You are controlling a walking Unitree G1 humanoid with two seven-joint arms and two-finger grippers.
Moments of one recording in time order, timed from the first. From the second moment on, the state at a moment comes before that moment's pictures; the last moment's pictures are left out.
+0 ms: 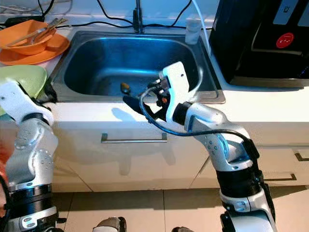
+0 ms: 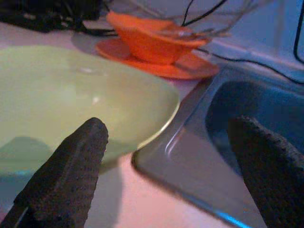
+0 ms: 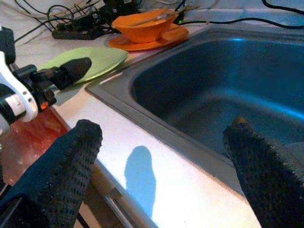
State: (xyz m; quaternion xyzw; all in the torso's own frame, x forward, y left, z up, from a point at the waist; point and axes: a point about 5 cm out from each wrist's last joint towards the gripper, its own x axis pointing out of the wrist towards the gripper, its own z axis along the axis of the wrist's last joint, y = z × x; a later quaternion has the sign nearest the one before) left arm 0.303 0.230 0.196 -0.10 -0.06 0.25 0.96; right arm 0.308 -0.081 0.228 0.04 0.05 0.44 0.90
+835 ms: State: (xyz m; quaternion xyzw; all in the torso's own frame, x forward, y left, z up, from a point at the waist) left arm 0.274 0.253 0.186 -0.17 -0.05 0.30 0.94; right arm 0.318 -0.069 0.222 0.04 0.06 0.47 0.88
